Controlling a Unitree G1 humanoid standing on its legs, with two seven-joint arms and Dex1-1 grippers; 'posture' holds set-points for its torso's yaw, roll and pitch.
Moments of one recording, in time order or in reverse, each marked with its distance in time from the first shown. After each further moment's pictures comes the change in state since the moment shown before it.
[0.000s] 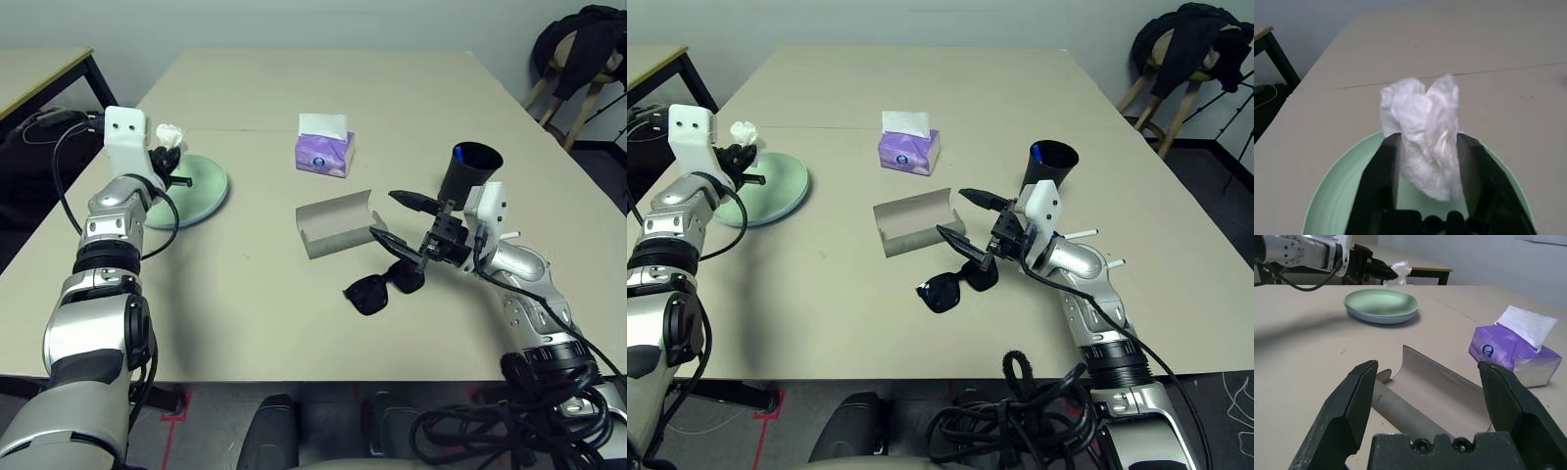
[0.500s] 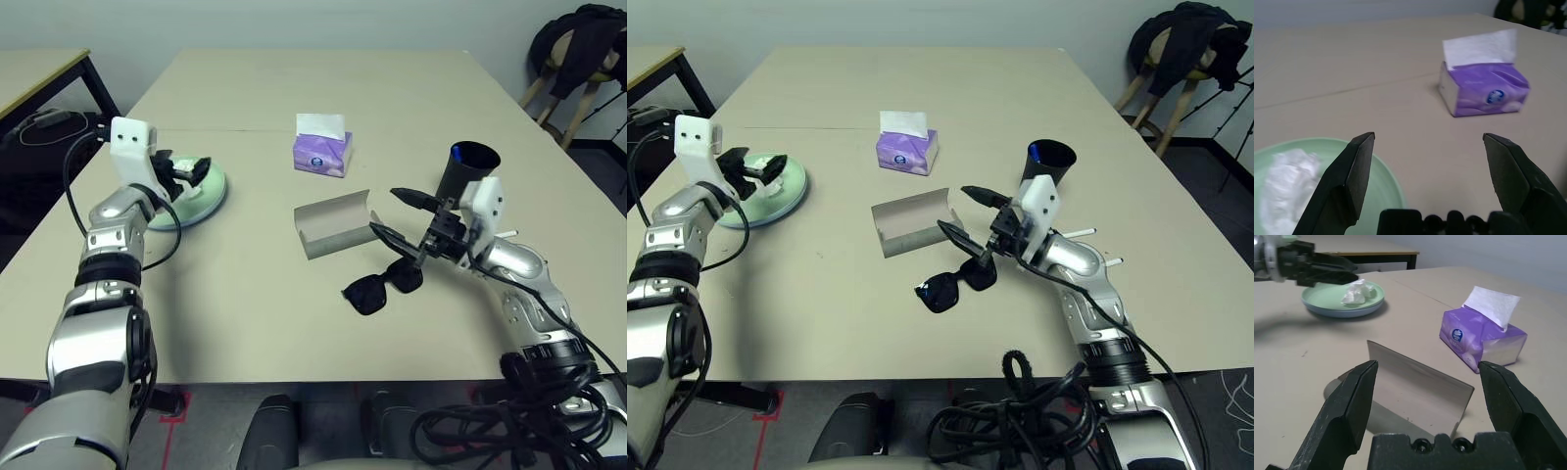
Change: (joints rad) left arm 0.250 -0.044 0.020 -0.361 -0.203 0.062 -0.448; right arm -0.058 0.027 0.004 -0.024 -0.069 0.156 -0.184
